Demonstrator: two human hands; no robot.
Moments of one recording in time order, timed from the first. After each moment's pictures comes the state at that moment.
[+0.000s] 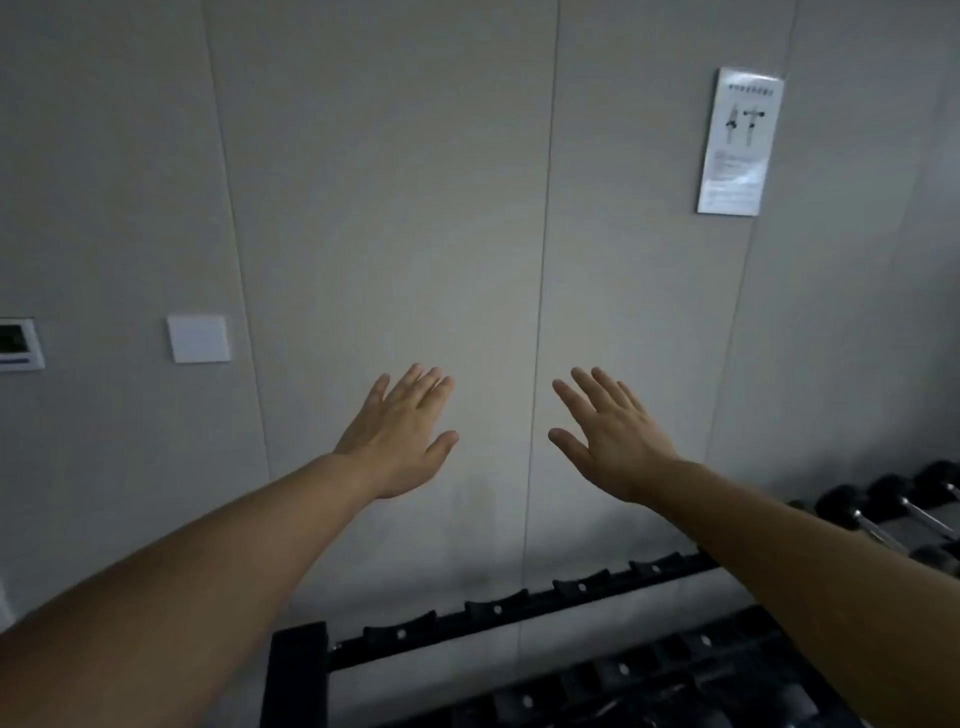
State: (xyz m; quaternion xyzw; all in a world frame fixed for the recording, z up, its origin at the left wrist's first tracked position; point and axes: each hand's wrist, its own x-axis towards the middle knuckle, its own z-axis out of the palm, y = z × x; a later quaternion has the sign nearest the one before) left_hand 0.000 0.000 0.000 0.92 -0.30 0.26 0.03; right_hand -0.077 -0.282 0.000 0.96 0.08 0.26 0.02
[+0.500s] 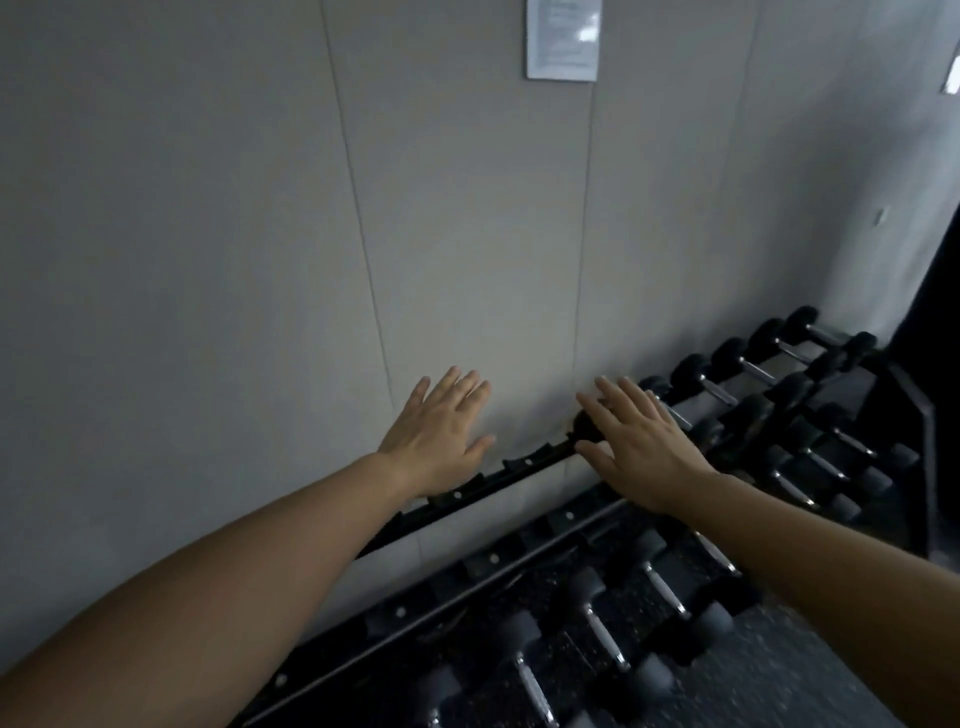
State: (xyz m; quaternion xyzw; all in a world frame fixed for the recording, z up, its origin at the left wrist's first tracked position) left_hand -0.040 -0.281 -0.107 0.88 -0.45 0.14 0.04; right_hand -0.189 -0.522 -0.123 0.98 -0.05 0.17 0.01
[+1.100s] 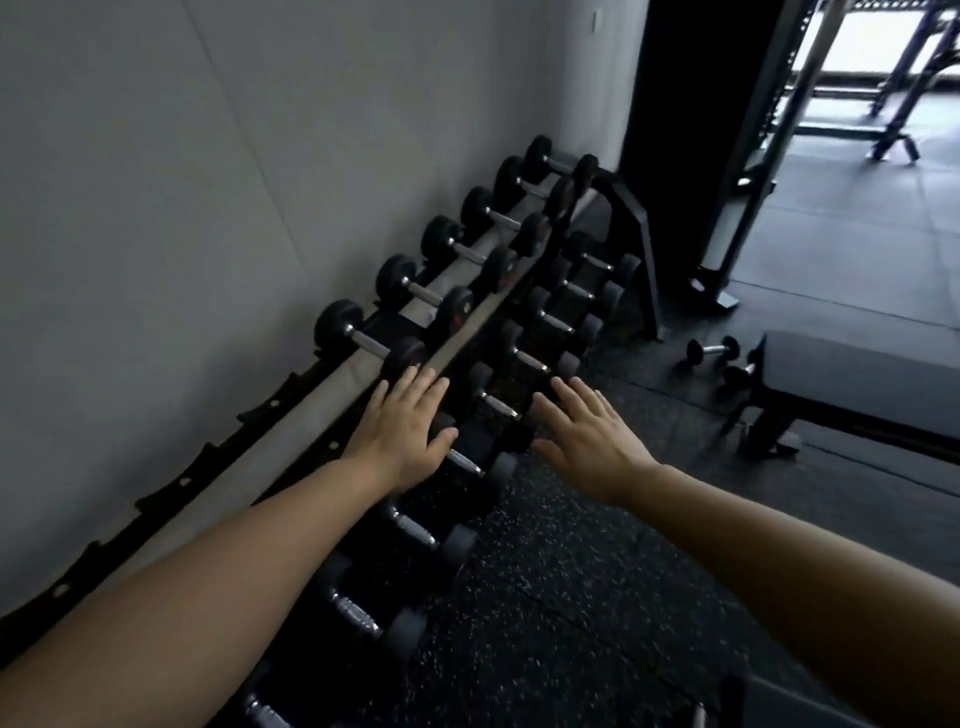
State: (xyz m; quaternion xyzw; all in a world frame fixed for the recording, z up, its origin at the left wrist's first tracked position) left_hand -0.159 -0.608 -0.263 0.80 -0.59 -0.01 0.05; right_hand -0.389 -0.759 -0.290 0.96 -0.27 0.06 -0.08
